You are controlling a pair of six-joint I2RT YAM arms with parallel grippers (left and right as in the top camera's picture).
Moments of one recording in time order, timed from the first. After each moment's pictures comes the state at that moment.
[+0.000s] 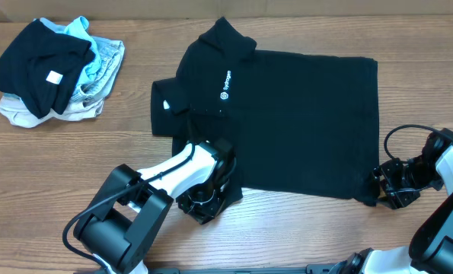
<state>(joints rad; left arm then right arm) -0.64 1.84 0.99 -1.11 0.17 -0.15 -0.57 1.66 0.93 -1.05 -0.28 0.46</state>
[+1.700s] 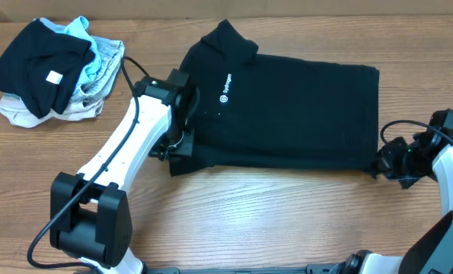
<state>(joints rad) -0.33 1.79 1.42 -1.29 -0.04 -0.26 -0.48 1.51 0.99 -0.93 -0.29 0.51</state>
